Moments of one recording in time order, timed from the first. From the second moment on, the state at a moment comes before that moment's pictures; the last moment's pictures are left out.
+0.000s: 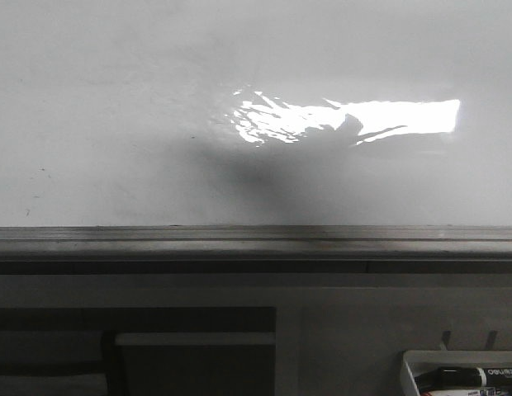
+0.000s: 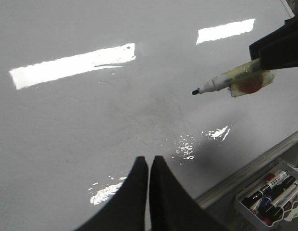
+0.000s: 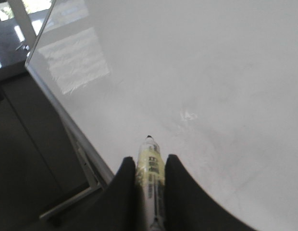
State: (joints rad) left arm -0.52 0.35 -0.48 -0.40 0.36 0.38; right arm 0.65 1.05 -0.87 0.93 0.30 -0.99
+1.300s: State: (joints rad) left arm -0.52 0.36 -0.47 -0.43 0.36 0.38; right arm 0.69 0.97 -0.83 0.01 0.38 -0.05
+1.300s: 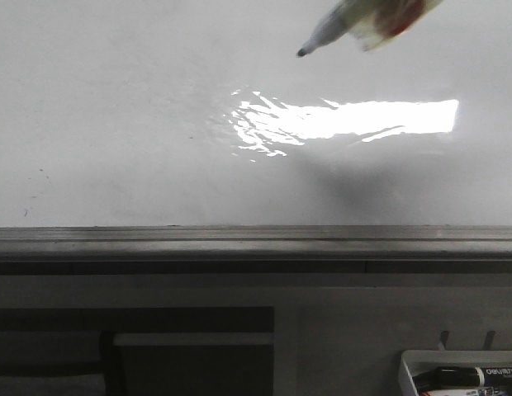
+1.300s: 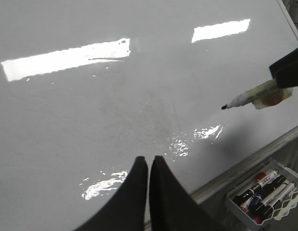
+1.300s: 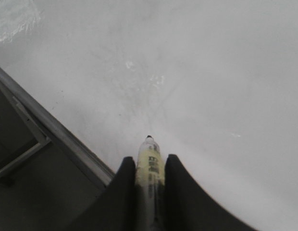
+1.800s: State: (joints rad) left arm -0.52 0.38 -0.47 -0.43 0.35 0.38; right arm 0.77 1.12 -0.83 0.01 0.19 -0.05
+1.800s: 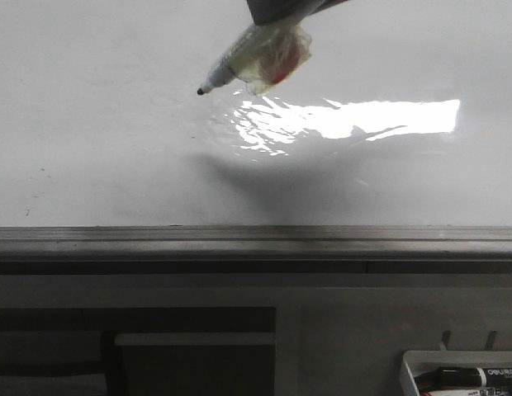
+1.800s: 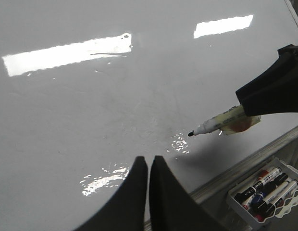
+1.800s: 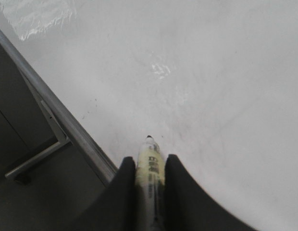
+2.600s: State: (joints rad) left arm -0.52 0.39 -0.47 -0.44 0.35 0.38; right arm 0.64 1.18 -0.85 0.00 0.20 -0.05
